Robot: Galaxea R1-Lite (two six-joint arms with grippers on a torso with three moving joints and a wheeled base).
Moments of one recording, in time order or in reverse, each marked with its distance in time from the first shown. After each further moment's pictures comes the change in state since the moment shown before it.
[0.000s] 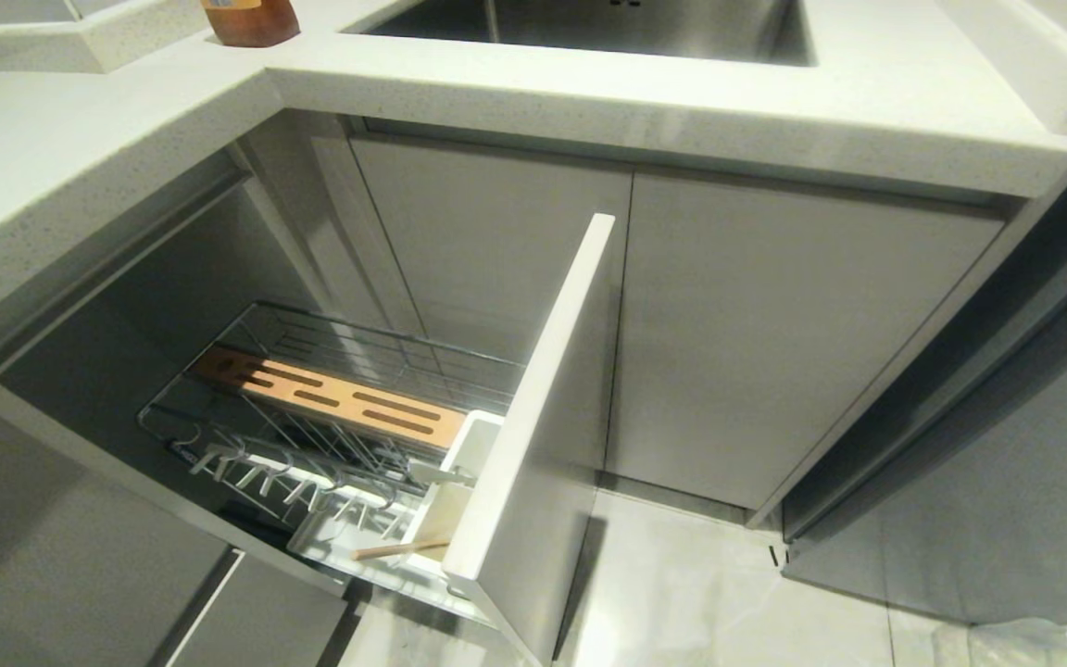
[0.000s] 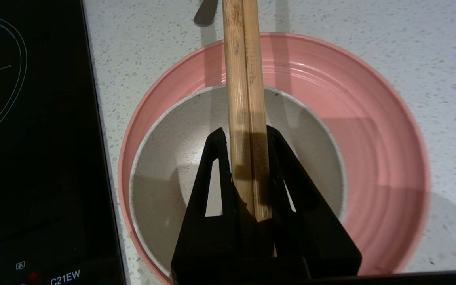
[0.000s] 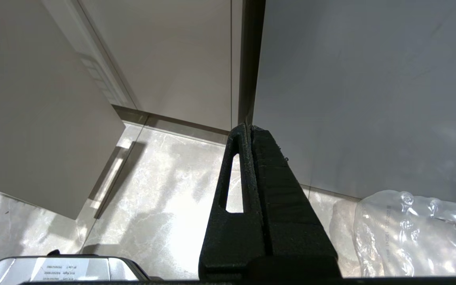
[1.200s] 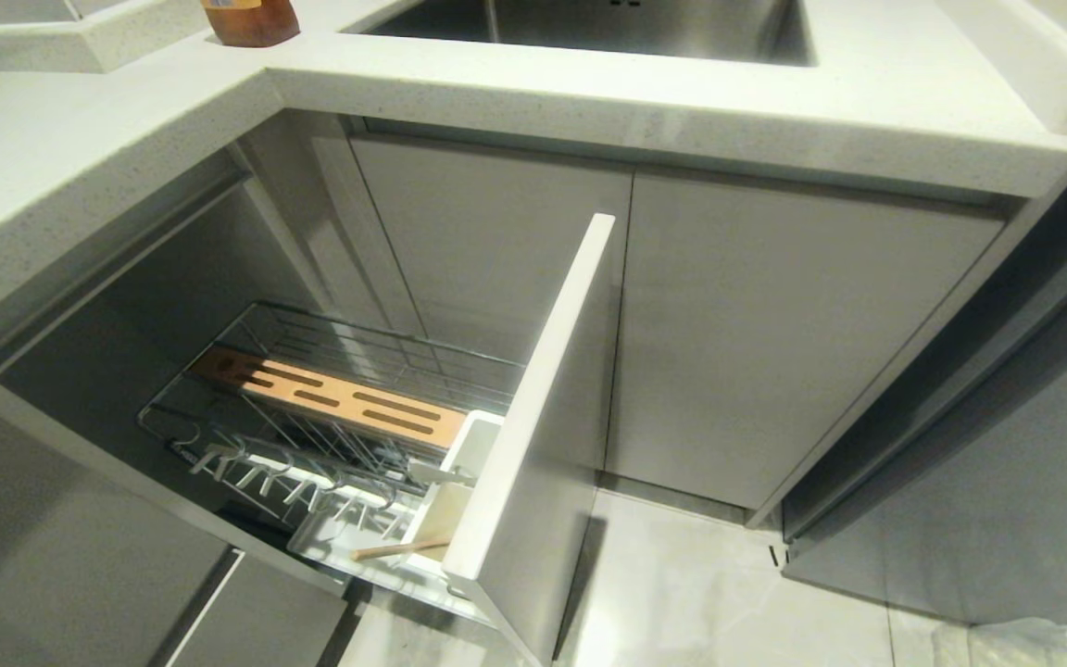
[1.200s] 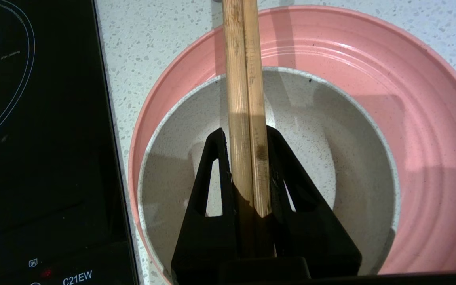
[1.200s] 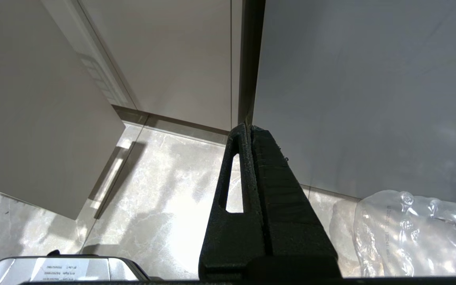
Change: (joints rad) left arm 0.026 0.033 0.000 0.037 0.012 0.029; right arm 0.000 0.000 0.000 0.000 0.000 0.000
